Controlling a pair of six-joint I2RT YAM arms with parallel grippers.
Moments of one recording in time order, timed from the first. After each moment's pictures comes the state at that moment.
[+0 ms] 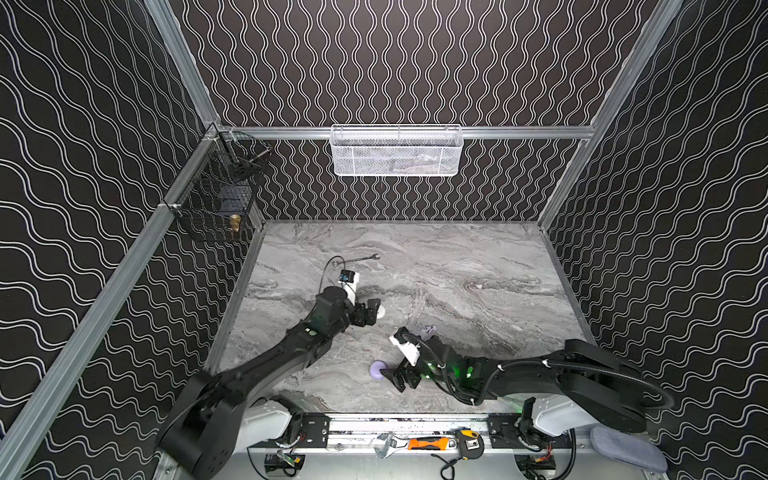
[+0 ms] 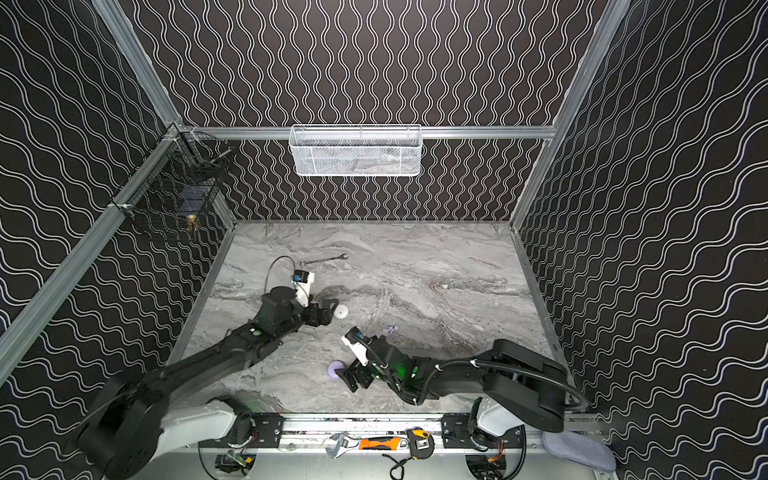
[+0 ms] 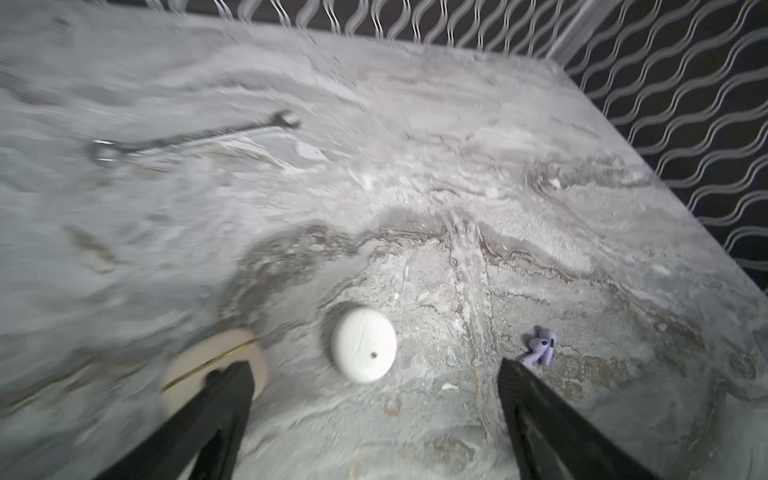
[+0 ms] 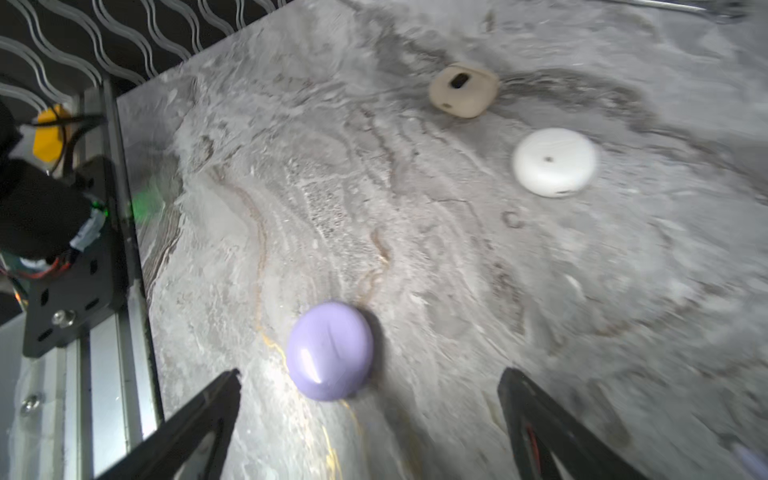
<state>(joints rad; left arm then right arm) -0.52 1.10 0.50 0.11 -0.02 -0.33 1.17 1.51 0.49 0.45 0.03 0.21</state>
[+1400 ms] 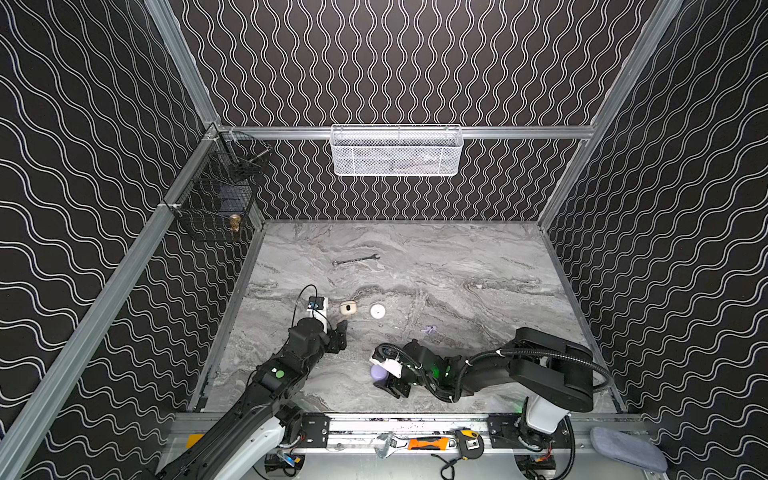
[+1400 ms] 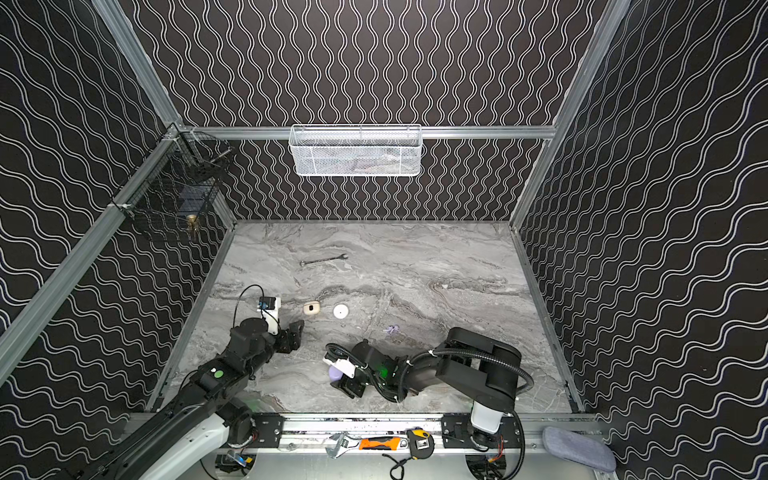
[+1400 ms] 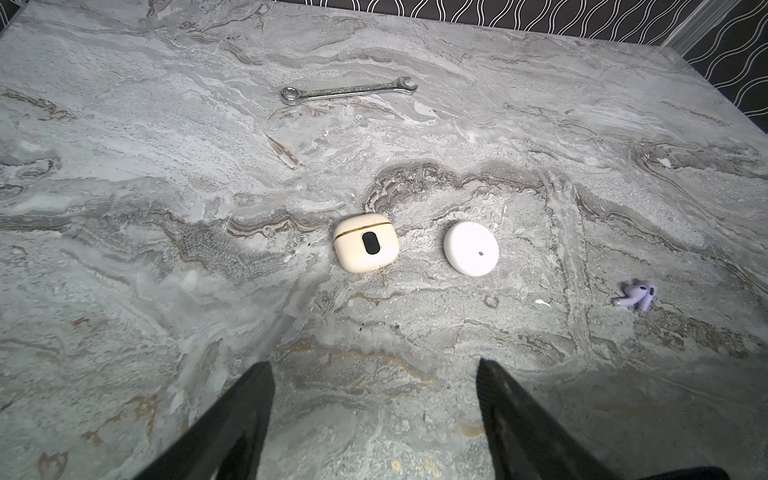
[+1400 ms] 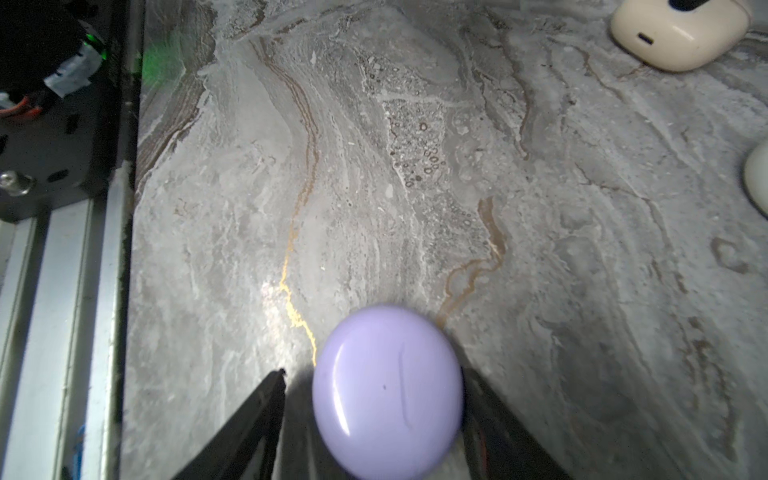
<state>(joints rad) -0.52 0.64 0.33 -0.26 -0.22 -0.33 1.18 1.75 0.59 0.48 -0.12 -0.01</state>
